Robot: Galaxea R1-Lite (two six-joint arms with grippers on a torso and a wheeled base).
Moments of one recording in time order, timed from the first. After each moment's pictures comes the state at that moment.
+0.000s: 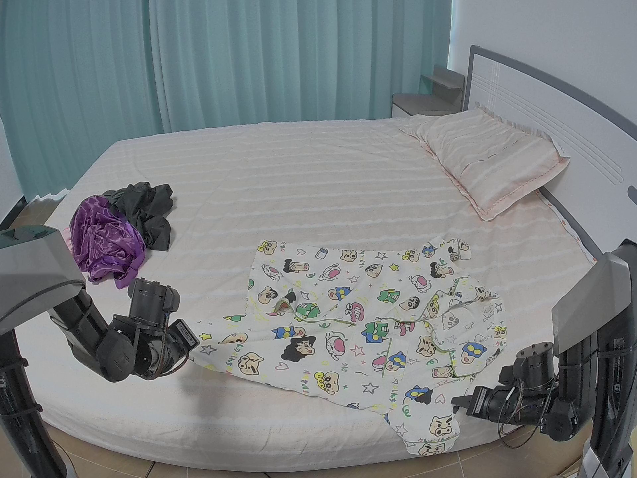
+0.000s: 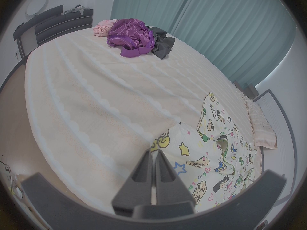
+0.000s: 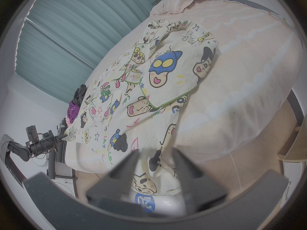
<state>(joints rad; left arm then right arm) -0.22 2.06 -0.60 -0.60 0.24 -0.89 0.28 2.38 -0.02 -1.55 0.17 0.65</state>
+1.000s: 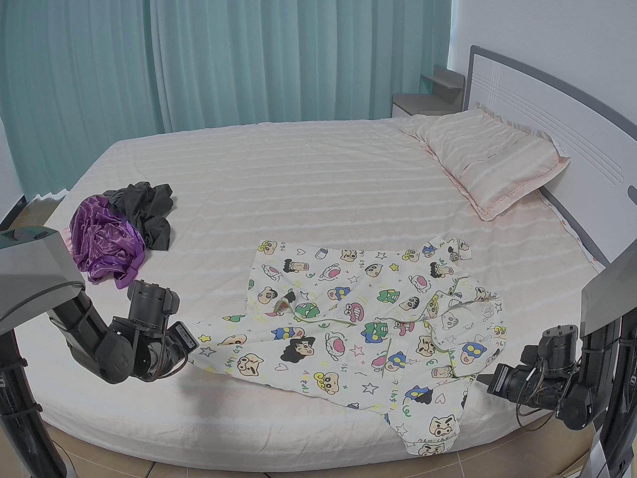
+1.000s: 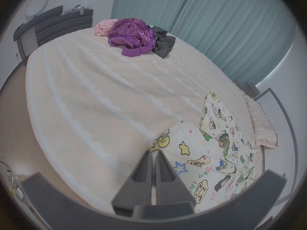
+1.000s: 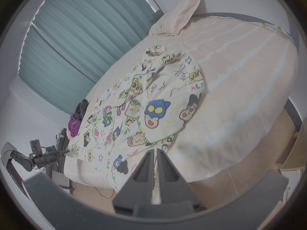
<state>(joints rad) -0.22 2.05 -0.59 -0.59 0.24 -0.89 0.15 2.26 -0.02 -1.55 0.18 0.59</state>
